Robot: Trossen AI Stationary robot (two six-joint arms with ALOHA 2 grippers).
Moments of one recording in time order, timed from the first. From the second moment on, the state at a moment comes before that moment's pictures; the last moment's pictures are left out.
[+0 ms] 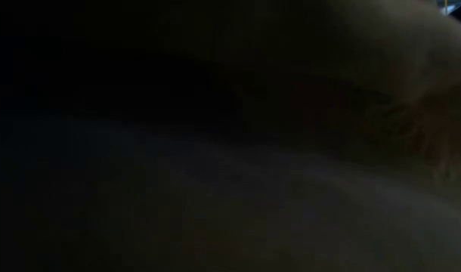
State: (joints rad) left arm -0.32 0.02 0.02 0.03 -0.44 -0.42; right arm -0.25 1.62 1.89 -1.15 0.43 0.14
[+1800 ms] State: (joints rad) left arm -0.30 0.02 0.02 0.03 -0.47 -0.51; right arm 0.22 1.65 1.56 -0.65 0.43 0.18
